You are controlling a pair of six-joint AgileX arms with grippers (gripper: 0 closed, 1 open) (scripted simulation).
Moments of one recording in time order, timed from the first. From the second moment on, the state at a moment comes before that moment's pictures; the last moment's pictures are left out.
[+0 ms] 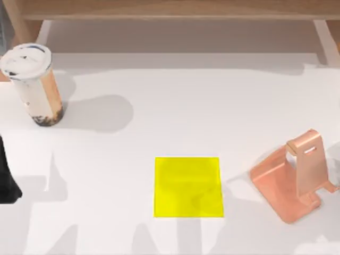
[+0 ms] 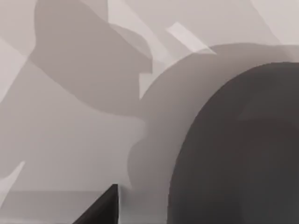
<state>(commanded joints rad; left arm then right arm) 0.00 0.00 0.00 0.00 0.00 0.00 -0.16 1.76 0.85 -0.66 0.01 -0.68</state>
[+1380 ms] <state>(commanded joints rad) 0.00 0.00 0.00 0.00 0.00 0.00 -0.16 1.68 0.94 -0.81 -0.01 -0.67</state>
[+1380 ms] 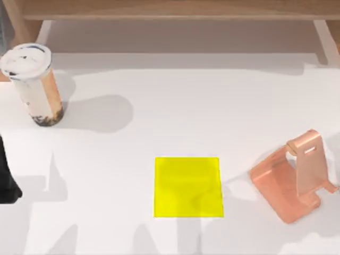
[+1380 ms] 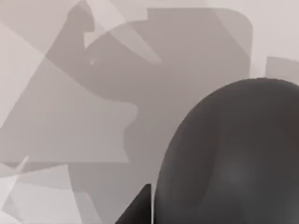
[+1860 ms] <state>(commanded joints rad) 0.00 0.00 0.00 0.00 0.00 0.00 -0.16 1.56 1.12 -1.12 -0.01 -0.67</state>
